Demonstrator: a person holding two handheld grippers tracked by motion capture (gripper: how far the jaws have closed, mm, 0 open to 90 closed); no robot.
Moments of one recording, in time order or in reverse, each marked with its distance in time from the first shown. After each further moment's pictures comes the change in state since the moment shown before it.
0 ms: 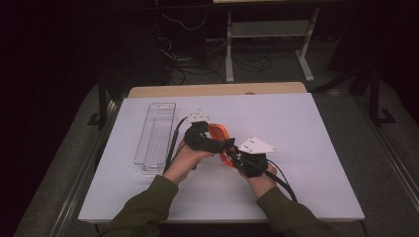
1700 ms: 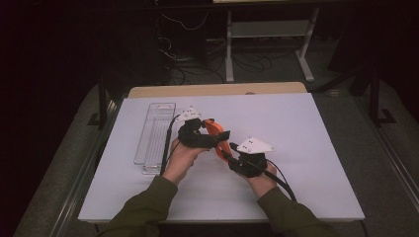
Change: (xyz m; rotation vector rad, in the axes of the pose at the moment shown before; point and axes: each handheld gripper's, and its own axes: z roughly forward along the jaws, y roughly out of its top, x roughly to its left) left arm 0.008 0.006 -0.018 -0.096 0.021 0.030; right arm -0.001 -0.001 0.003 0.019 0.024 -0.019
